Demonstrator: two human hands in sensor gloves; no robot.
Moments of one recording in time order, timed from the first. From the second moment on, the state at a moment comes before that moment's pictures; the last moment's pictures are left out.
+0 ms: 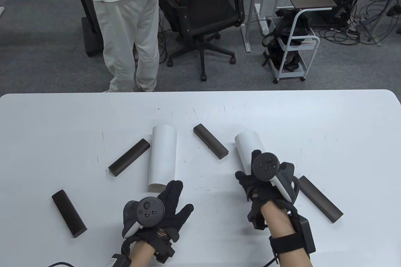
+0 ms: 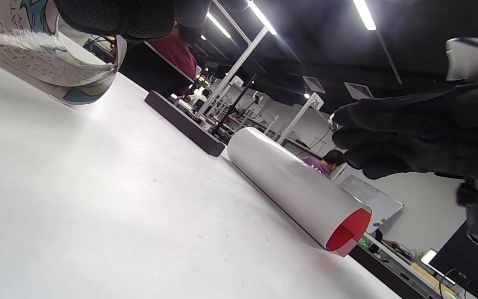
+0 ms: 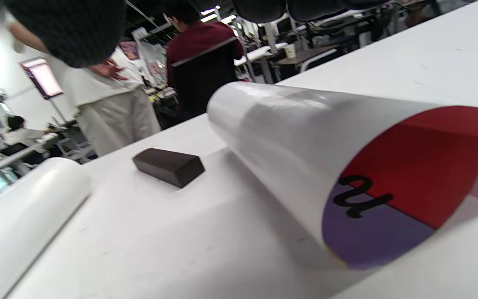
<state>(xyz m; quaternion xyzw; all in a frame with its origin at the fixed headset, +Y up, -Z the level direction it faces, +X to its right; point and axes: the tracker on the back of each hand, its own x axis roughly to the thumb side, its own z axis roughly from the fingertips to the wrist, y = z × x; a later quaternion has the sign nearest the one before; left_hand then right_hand) -0.158 -0.750 -0.272 -0.01 -0.19 0.33 0.92 0.157 -0.685 -0.356 -0.07 0.05 0.98 0.20</state>
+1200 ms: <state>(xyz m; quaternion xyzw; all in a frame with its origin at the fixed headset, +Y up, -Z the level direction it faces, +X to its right) -0.132 -0.771 -0.276 -0.12 -0.22 0.28 0.93 0.142 -0.736 -0.309 -0.04 0.23 0.90 0.37</state>
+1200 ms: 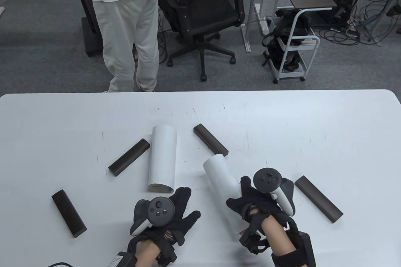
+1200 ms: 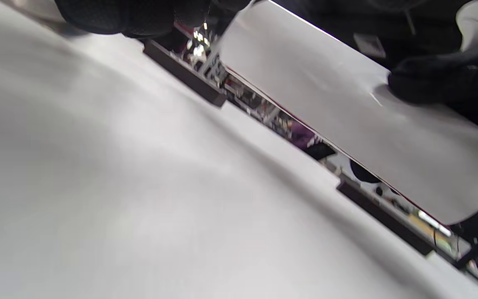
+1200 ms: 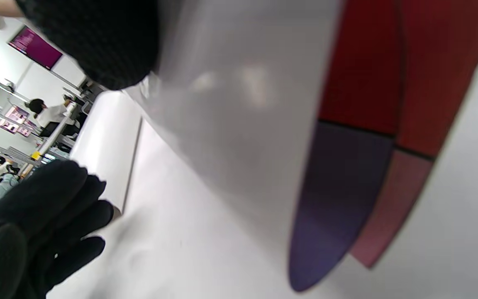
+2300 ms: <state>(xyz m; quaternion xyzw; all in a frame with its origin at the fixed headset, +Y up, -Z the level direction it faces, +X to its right) -0.039 -0.783 -0.288 -0.22 -0.21 -0.09 0.95 0.135 -0.756 -0.305 -0.08 0.14 0.97 0.19</state>
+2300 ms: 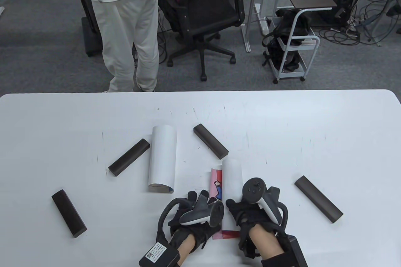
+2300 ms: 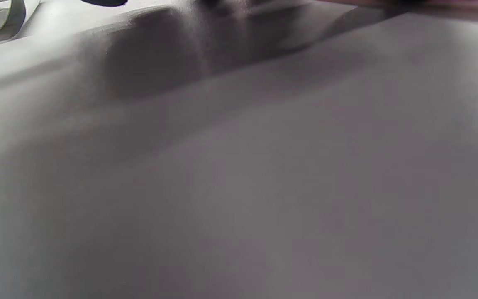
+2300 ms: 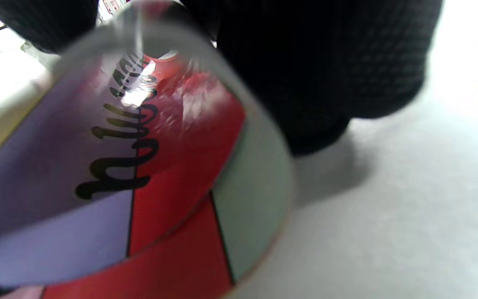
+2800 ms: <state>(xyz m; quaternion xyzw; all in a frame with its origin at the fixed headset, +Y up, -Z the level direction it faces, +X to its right) -0.046 -0.791 -0.287 -0.24 -0.21 -0.07 0.95 0.122 -0.744 -0.295 0.15 0.04 0.98 0.09</state>
